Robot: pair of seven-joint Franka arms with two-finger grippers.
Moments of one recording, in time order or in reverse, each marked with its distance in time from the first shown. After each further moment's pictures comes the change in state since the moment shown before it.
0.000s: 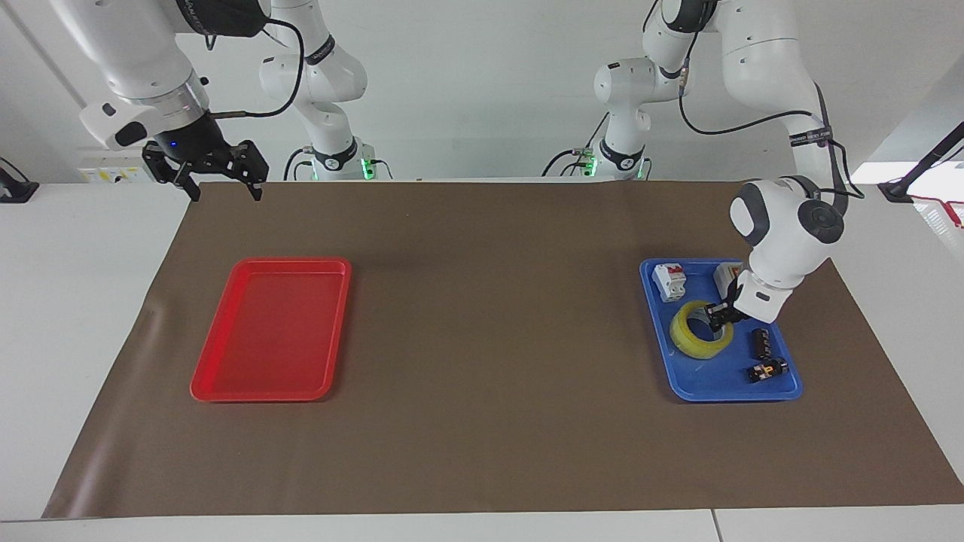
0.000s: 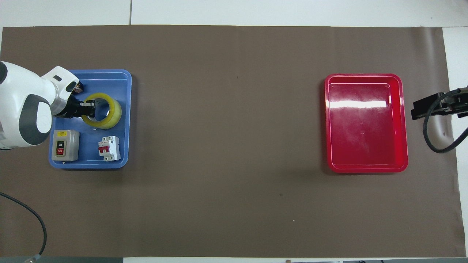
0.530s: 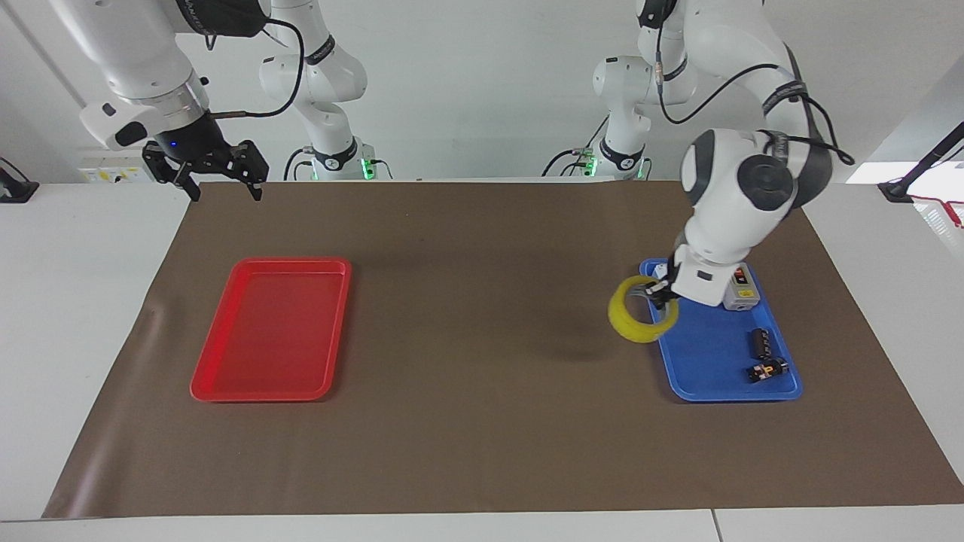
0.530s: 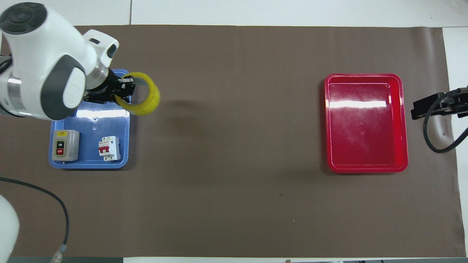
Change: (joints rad) left arm -0.343 0.018 -0.013 0.325 -0.015 -0.358 -0.515; right arm 0.000 0.000 0.000 0.000 0.000 0.000 0.000
